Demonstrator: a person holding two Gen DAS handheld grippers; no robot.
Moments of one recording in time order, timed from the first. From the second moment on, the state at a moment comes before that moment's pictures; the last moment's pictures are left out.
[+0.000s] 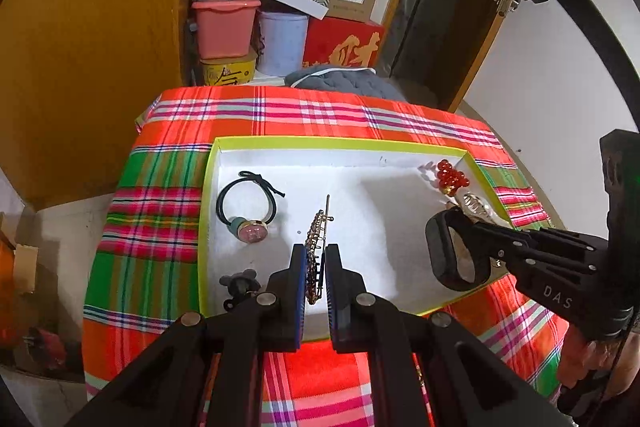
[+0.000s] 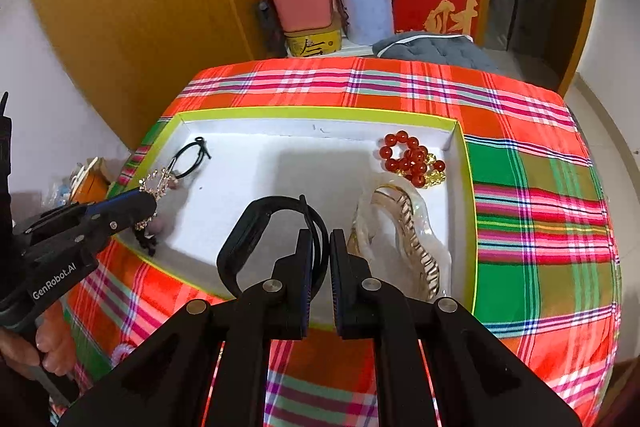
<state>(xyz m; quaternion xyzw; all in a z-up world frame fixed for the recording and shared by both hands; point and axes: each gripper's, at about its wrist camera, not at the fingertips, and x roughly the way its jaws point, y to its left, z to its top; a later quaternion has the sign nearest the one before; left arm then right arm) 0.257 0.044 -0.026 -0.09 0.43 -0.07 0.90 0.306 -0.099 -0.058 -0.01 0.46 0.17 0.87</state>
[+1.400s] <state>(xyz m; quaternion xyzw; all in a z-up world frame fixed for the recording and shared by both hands) 0.198 0.040 0.002 -0.09 0.42 -0.06 0.90 0.240 -0.114 -0.030 0.00 0.45 0.19 0.87</state>
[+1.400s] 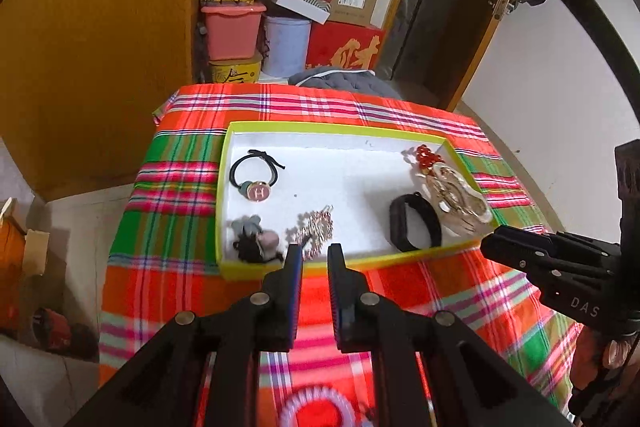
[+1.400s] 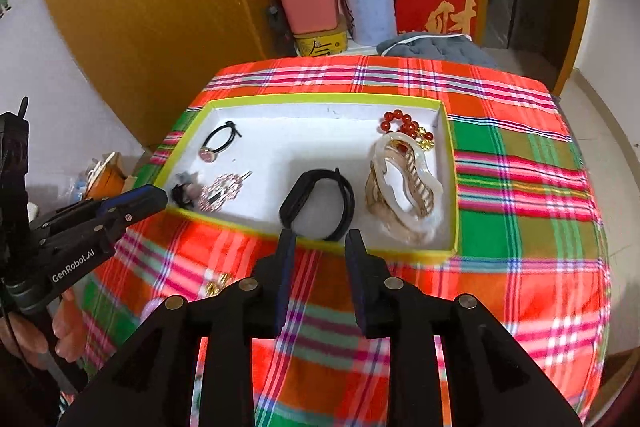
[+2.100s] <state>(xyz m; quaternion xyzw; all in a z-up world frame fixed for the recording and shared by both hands) 0.108 0.035 0.018 -0.10 0.42 -0.03 0.90 0.165 -0.128 -0.014 0.00 0.44 0.20 0.88</state>
